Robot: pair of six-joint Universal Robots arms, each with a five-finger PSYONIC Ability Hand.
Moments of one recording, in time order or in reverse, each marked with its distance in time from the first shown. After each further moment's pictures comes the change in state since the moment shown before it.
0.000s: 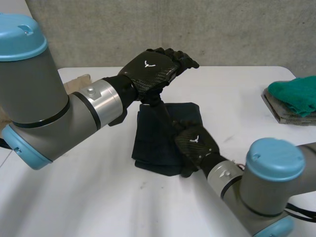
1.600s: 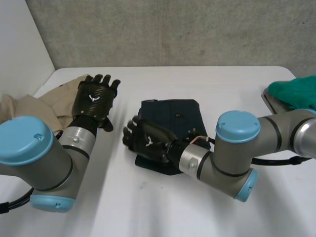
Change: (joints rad) left arm 0.094 0.027 -0.585 0.677 -0.520 0.192; right arm 0.034 0.260 -0.450 0.165 -0.458 -0.699; left_hand 0.000 0.000 0.000 0.000 0.000; right_hand 0.233 0.329 0.345 0.308 0.304
